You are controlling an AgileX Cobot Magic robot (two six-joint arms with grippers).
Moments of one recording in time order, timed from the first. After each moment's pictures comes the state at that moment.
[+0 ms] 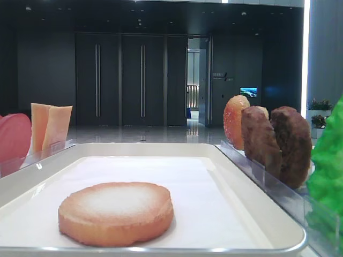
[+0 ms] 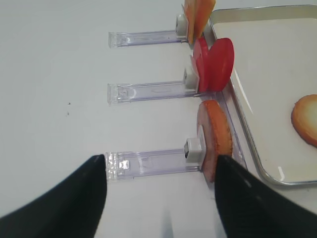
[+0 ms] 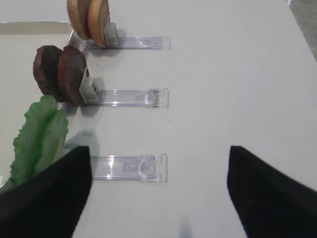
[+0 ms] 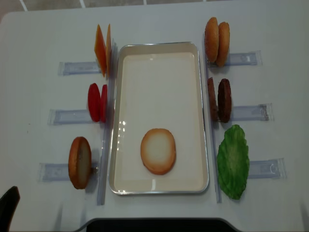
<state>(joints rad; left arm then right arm) -0.02 -0.01 -0.47 -0.02 1.11 0.04 0.07 -0.01 -0.51 0.07 1.13 -0.03</state>
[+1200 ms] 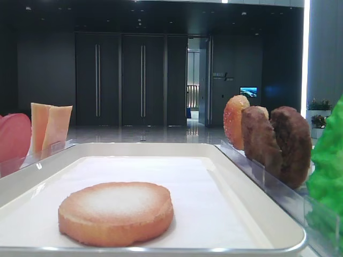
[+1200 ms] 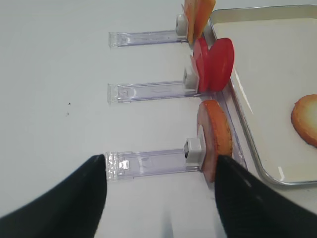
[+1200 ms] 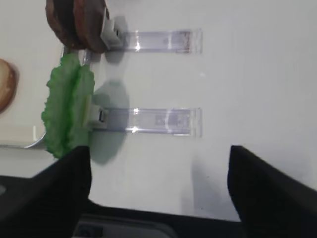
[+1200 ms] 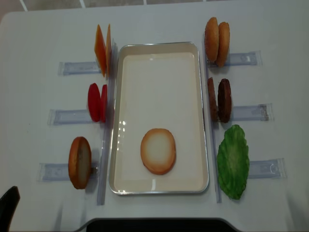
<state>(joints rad) -0.02 -0.01 -0.47 -0.02 1.11 0.04 0.07 0.40 -0.62 0.20 1.21 -0.05</state>
